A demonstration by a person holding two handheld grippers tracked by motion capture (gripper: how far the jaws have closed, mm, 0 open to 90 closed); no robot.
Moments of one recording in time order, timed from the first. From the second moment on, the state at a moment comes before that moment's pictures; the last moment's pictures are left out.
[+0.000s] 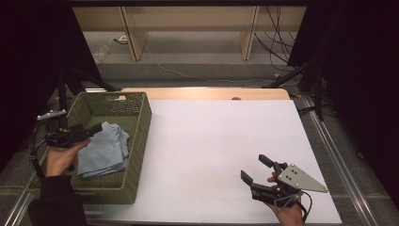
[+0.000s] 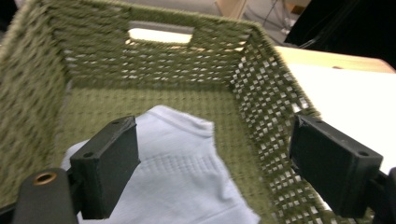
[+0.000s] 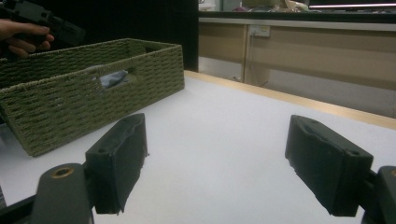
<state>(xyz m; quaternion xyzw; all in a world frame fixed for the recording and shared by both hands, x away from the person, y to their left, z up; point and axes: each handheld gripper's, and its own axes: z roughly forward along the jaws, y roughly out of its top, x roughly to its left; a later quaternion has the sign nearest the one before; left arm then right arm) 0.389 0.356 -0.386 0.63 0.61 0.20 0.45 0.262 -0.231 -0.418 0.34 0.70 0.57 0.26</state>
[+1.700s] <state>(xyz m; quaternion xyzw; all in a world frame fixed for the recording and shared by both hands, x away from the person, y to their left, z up) 0.379 0.268 -0.358 0.66 0.50 0.17 0.54 0.262 -0.231 -0.418 0.34 0.70 0.57 0.26</state>
